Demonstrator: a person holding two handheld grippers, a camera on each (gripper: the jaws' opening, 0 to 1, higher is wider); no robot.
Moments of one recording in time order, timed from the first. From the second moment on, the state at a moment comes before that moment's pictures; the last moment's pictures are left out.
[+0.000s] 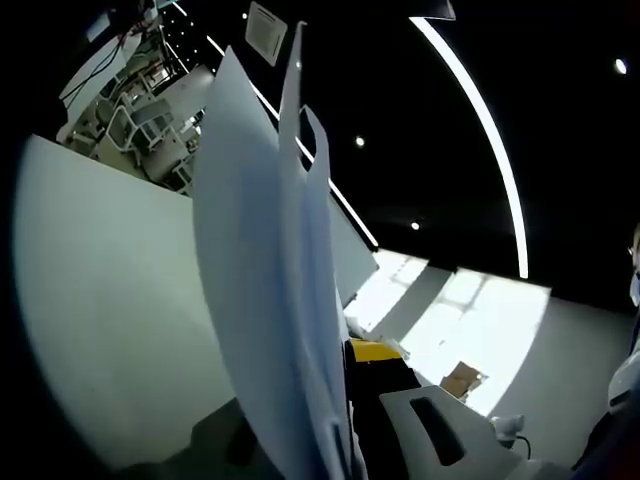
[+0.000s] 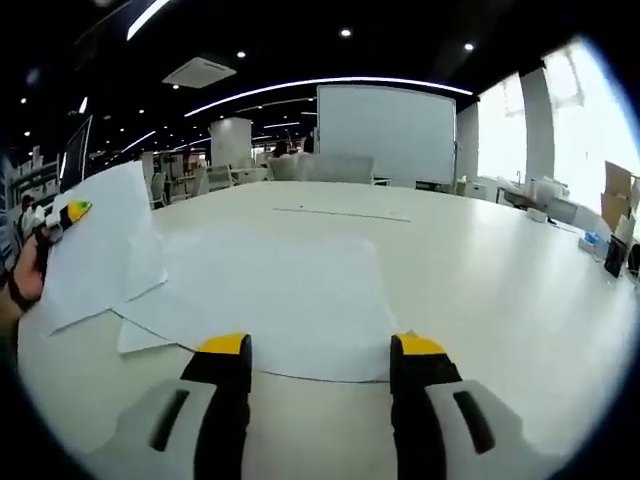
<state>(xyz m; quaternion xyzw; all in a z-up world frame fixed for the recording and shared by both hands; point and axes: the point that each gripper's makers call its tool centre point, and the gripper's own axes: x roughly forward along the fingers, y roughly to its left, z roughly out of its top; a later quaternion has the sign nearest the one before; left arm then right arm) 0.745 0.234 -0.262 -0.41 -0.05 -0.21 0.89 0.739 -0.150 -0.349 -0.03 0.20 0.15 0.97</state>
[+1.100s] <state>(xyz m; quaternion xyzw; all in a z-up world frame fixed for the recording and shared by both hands) 0.746 0.235 -0.262 -0.41 -0.05 -0.21 0.88 0.746 -0.159 -0.354 -0.03 0.20 0.14 0.97</state>
